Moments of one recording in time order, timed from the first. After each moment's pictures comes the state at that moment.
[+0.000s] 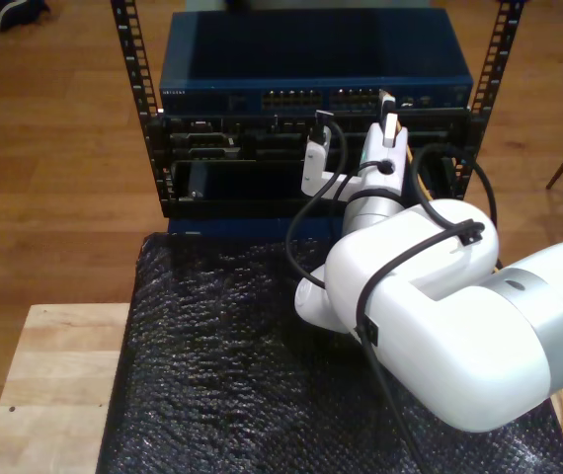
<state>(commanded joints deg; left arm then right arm) 77.2 -28.4 -7.1 9.0 64.0 -187.8 28.8 48.6 -77.2 40.7 -77.7 -104.8</state>
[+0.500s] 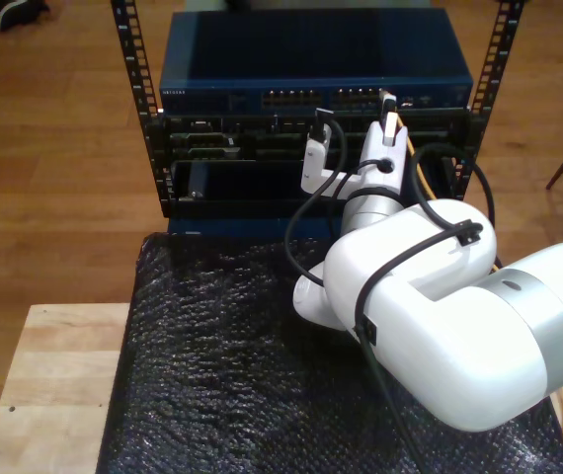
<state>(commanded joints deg) 77.2 -28.4 -7.1 9.0 64.0 -187.8 28.7 48.7 -77.7 40.7 -77.7 -104.9</state>
